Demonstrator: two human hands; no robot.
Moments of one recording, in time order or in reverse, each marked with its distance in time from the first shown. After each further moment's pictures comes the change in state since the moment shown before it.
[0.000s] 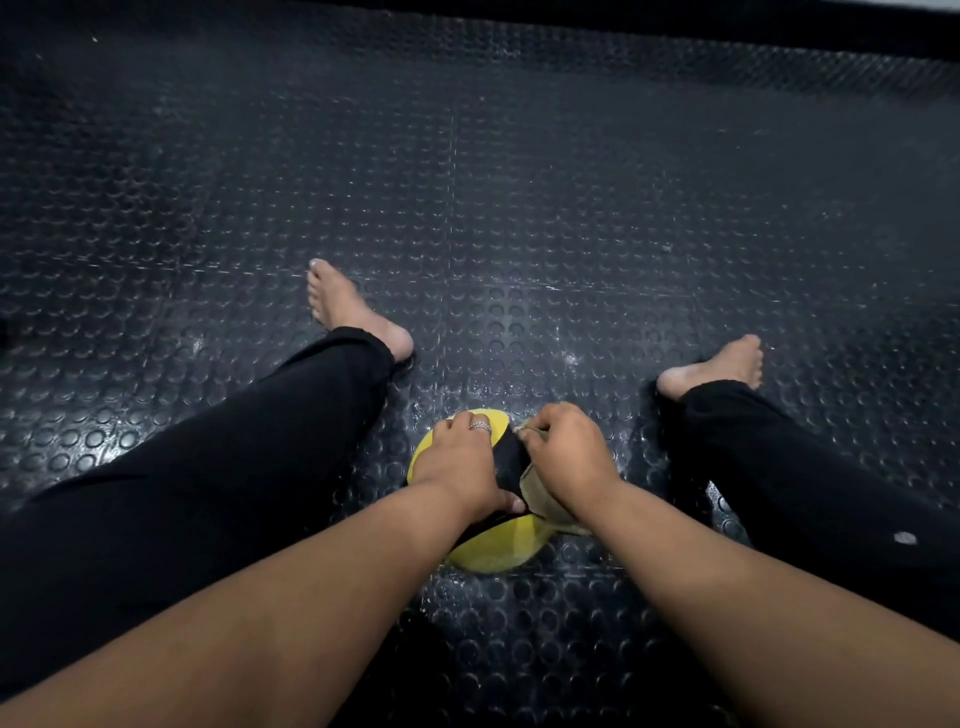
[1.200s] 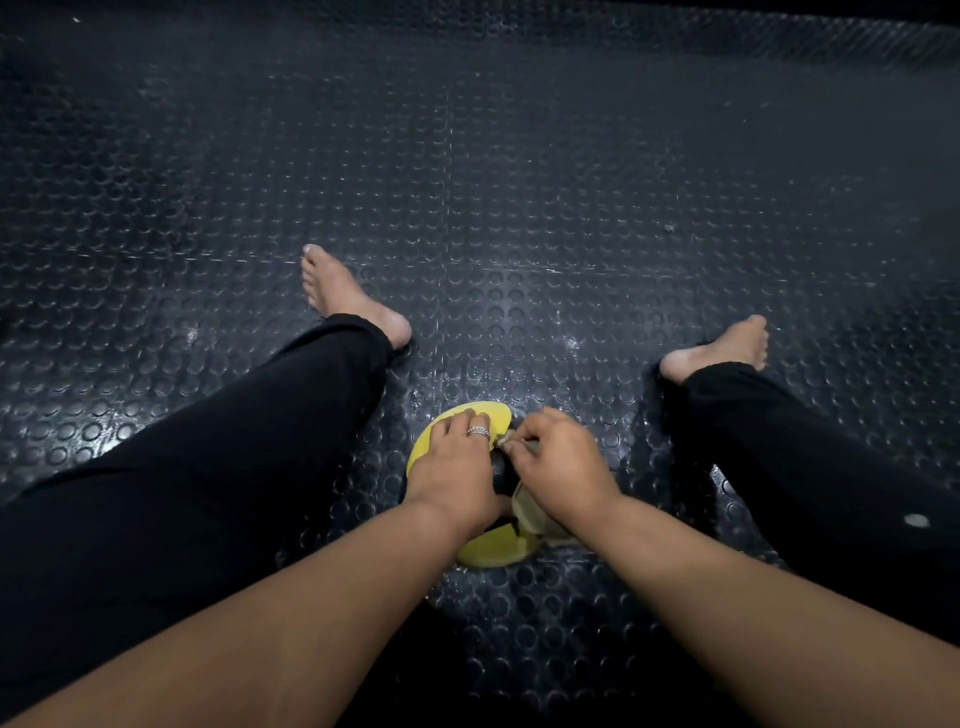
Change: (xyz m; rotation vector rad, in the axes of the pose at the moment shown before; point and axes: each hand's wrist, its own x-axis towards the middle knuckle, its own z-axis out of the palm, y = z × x) left_hand -0.010 -0.007 0.017 -0.021 0.074 0.044; right_hand -0.026 -0.003 0.006 0.009 -0.039 -0.146
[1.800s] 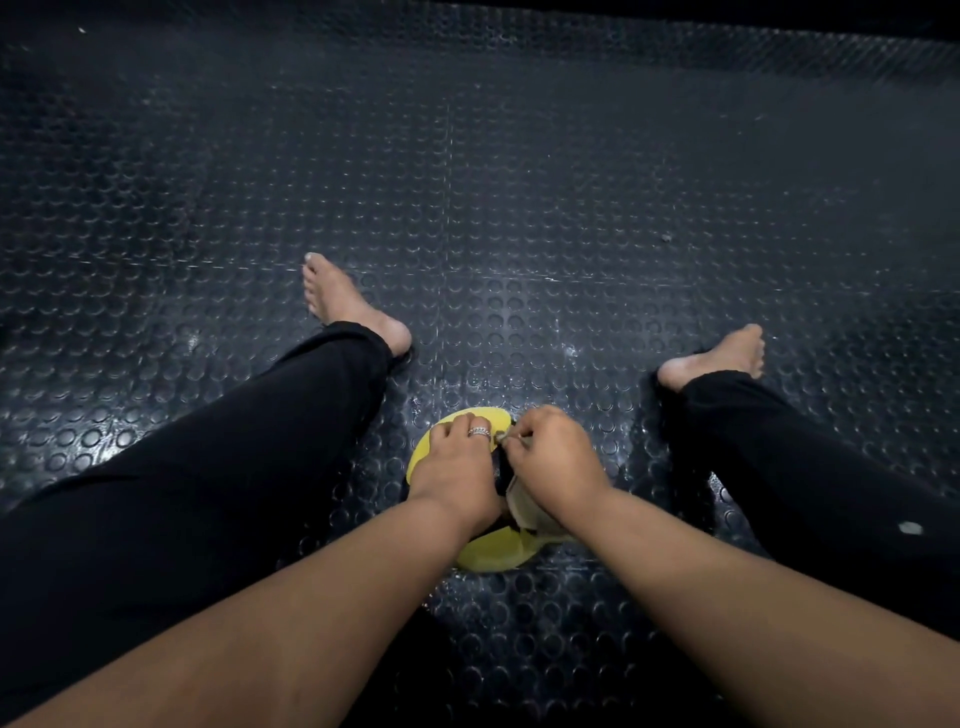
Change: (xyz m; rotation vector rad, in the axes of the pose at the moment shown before) left_hand 0.006 0.002 -0.002 -0.005 0.005 -0.021; right_hand 0.014 -0.006 0.000 -0.050 -0.005 0.071
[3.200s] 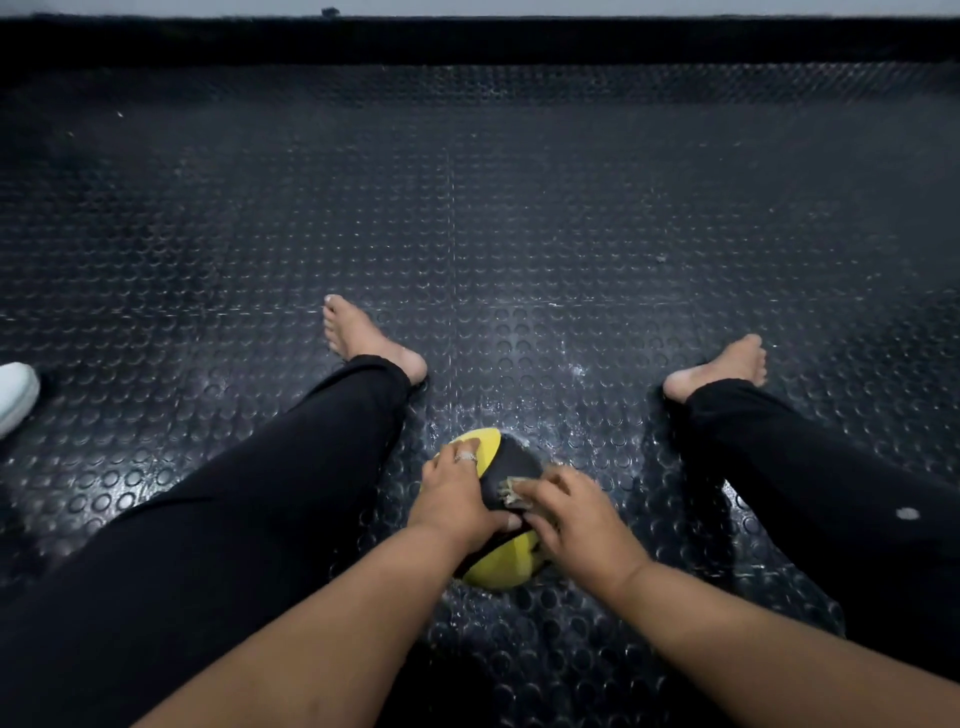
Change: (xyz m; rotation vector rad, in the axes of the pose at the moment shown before) left_hand -0.015 -0.024 -0.002 -0.215 -0.004 -0.083; right_hand -0.051 0.039 0.024 -0.050 0.055 -0.352
